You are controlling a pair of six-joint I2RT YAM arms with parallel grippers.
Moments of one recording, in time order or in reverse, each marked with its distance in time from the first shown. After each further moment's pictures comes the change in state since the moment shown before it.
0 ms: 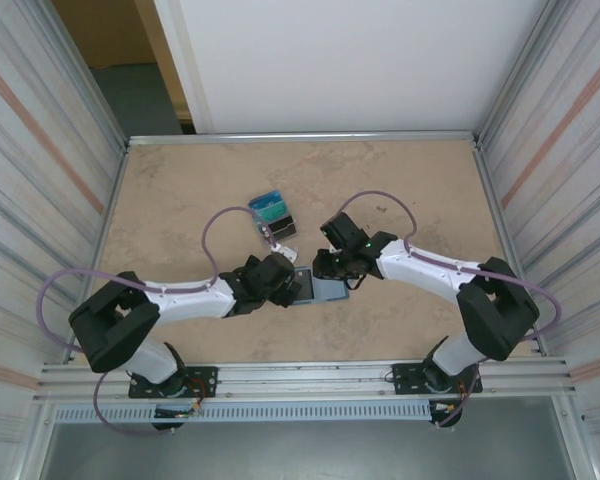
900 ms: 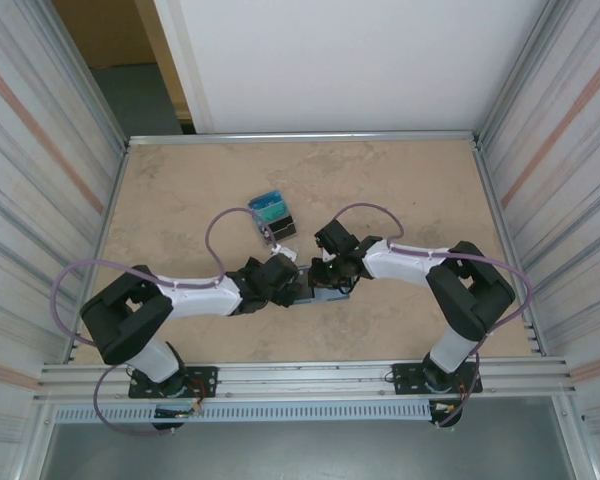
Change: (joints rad) left arm 0.000 0.067 0.015 0.004 -0.026 -0.045; right arm -0.009 0.150 -0.034 0.114 -0.130 0.023
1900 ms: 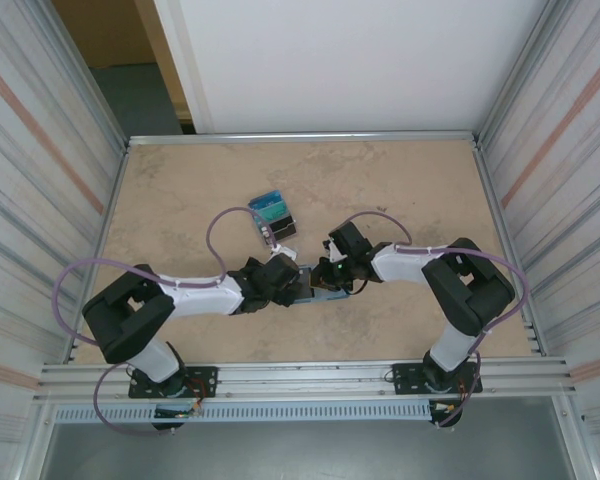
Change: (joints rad) left arm -0.005 0.010 0.013 -0.024 -0.016 -0.022; right arm -0.084 0.017 -0.122 0.231 -0.203 0.051
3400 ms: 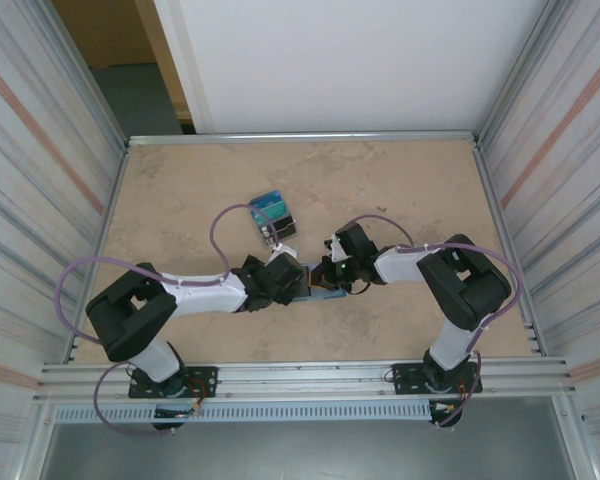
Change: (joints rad) left arm -0.014 0.017 0.043 -0.079 -0.059 -0.001; right arm -0.039 0.033 -0.052 0.150 -0.109 0.021
